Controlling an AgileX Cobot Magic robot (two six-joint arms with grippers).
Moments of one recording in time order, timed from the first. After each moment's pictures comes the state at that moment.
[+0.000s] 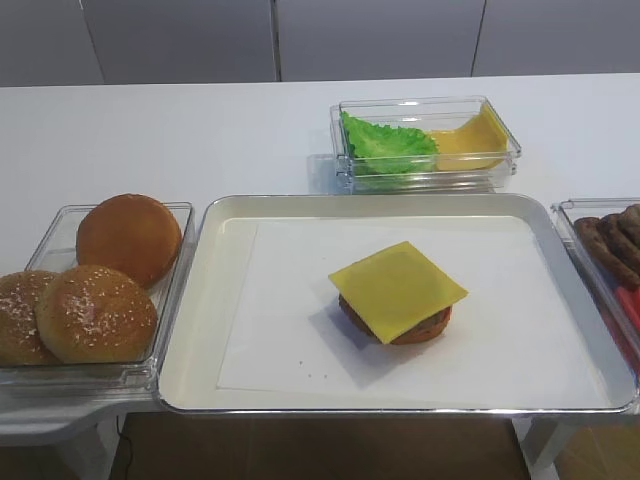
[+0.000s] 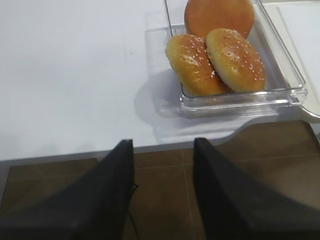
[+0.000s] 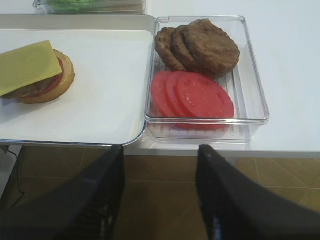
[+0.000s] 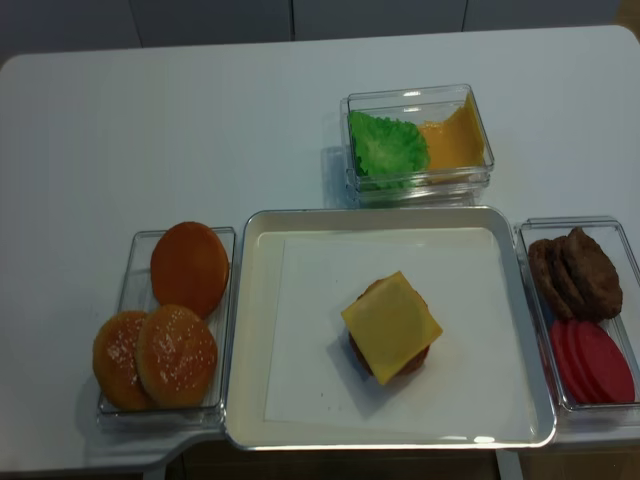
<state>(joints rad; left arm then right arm) -0.03 -0.02 -0.49 0.02 1.19 -0.08 0.04 -0.02 -0.48 0.15 1.15 -0.03</state>
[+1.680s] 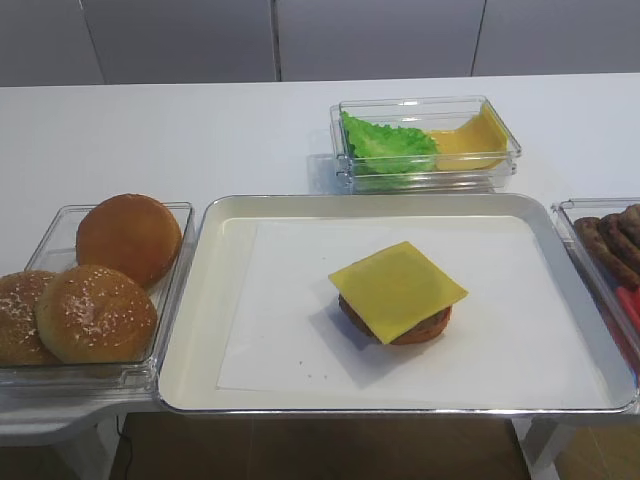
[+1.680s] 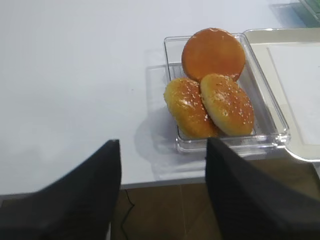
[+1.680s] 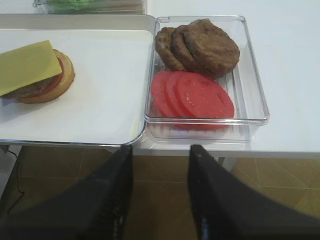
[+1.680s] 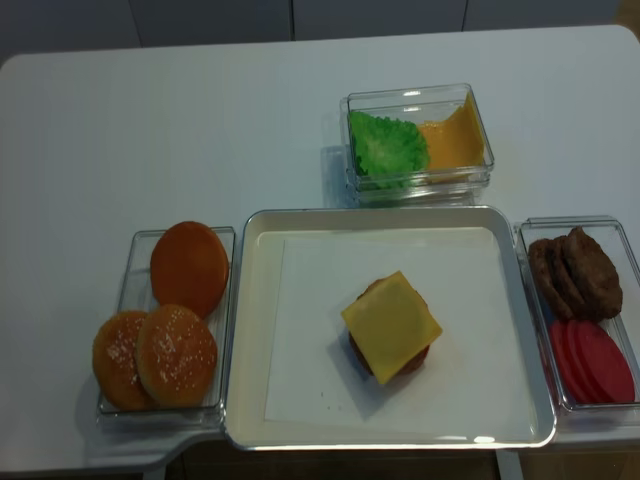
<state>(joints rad) -0.03 0.13 -0.62 0.02 1.12 -0.09 0.04 -0.02 -0.48 0.15 1.15 -0.03</state>
